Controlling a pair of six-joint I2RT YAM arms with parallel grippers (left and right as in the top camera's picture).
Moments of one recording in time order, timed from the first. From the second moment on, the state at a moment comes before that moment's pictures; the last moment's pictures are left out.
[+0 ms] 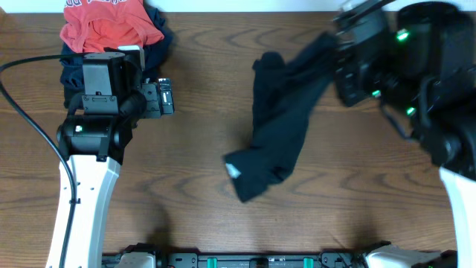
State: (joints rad) left arm -0.05 1.26 1.29 -0.82 0.00 -0.10; right arm 0.36 1.46 2.10 -1.25 -0.02 -0.11
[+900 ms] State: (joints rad) left arm -0.37 1.66 1.29 -0.38 0.12 -0.02; right arm -0.33 1.96 2.03 -1.21 -0.43 -0.42
